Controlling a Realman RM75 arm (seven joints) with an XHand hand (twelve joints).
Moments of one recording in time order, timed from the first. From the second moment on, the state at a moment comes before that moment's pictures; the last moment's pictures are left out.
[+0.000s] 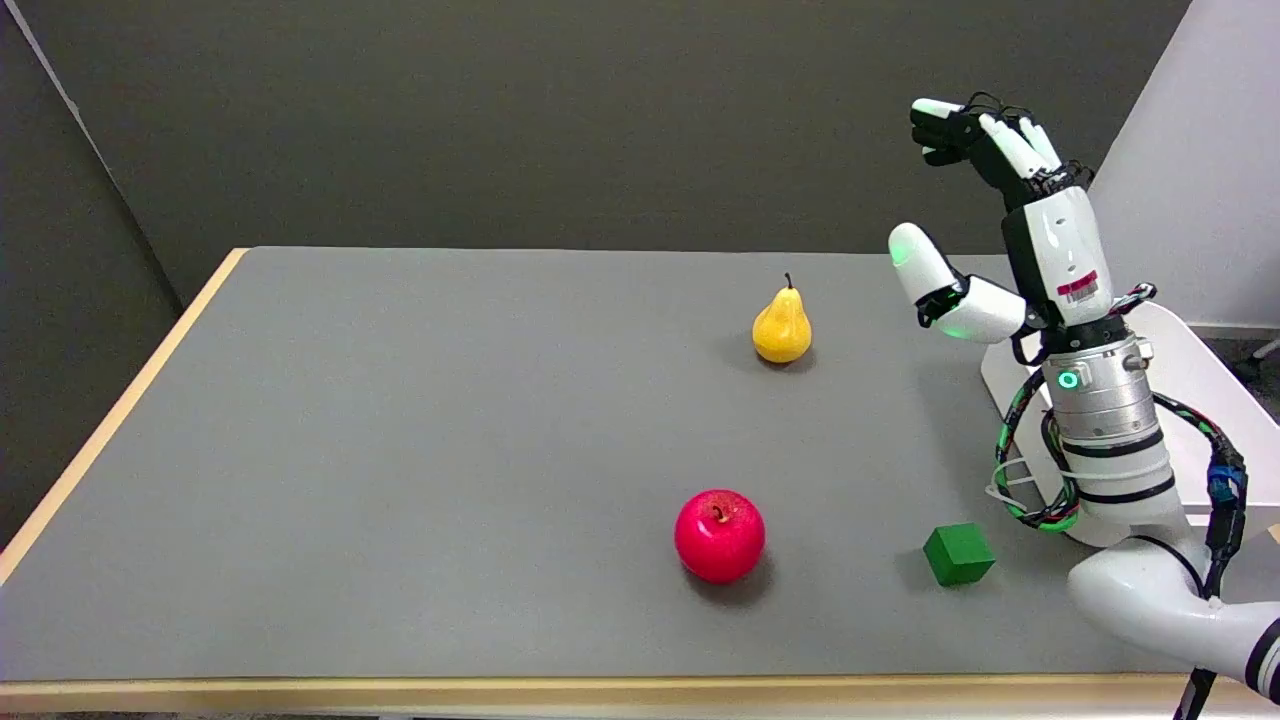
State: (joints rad) arm -0.18 -0.81 -1.77 1.38 0.70 1.26 0.52
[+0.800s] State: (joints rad) arm -0.18 -0.81 -1.74 1.39 0.70 1.18 0.52
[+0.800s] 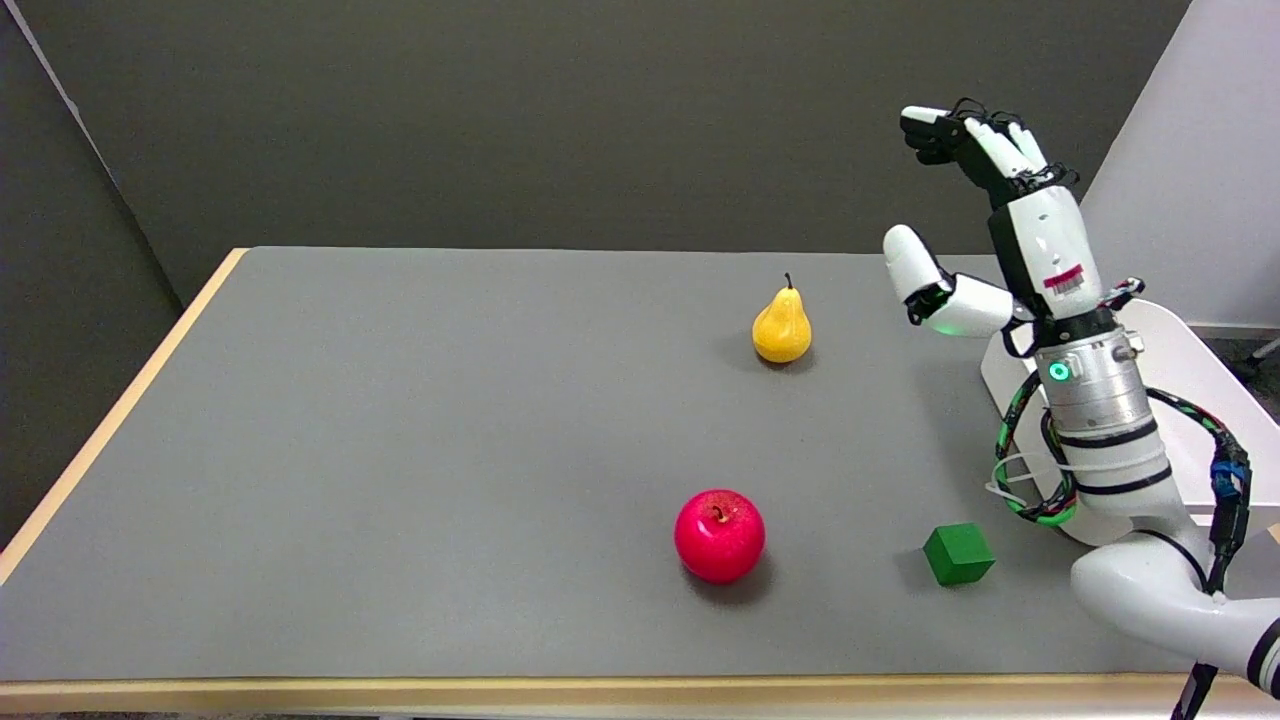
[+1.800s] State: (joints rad) arm 0.18 -0.86 -1.88 1.11 0.82 0.57 0.51
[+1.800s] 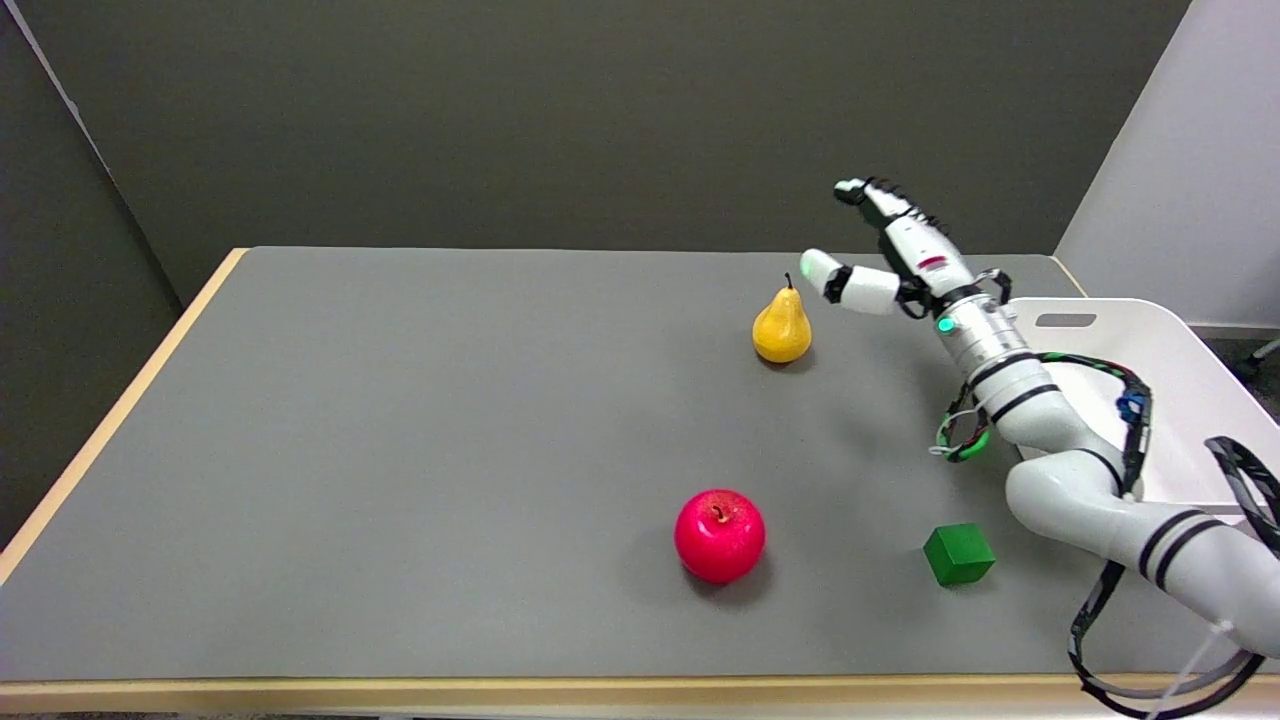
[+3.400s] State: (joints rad) arm 0.29 -0.97 -2.00 0.99 0.66 0.43 0.47
